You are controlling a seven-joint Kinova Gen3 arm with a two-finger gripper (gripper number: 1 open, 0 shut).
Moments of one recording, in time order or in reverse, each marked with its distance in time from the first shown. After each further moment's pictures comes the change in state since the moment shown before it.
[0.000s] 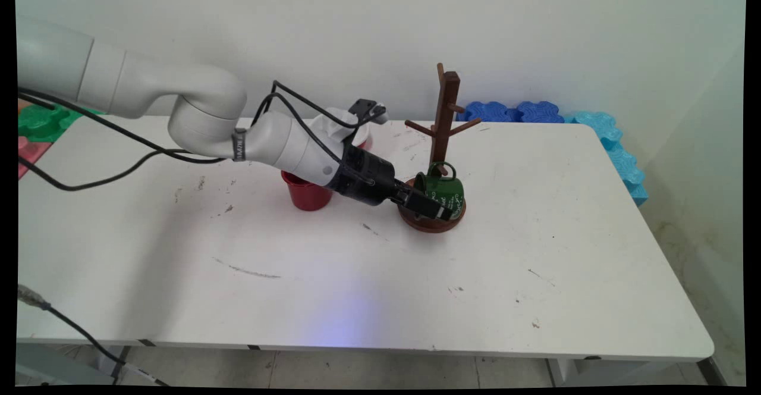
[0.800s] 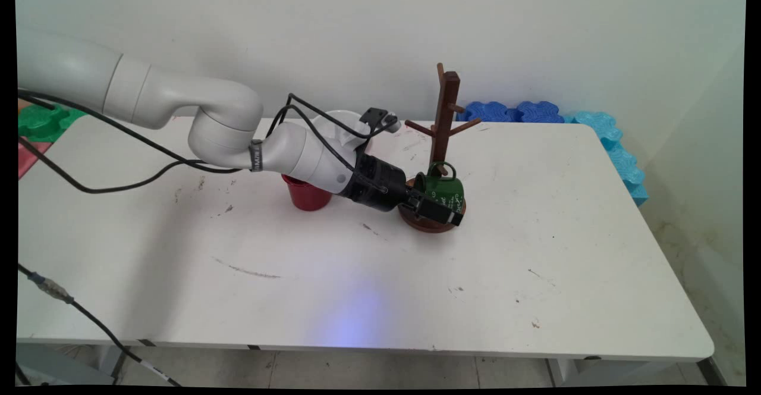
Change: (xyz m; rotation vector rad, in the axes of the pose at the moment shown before) arm -0.004 -0.002 0.024 -0.009 0.014 0.002
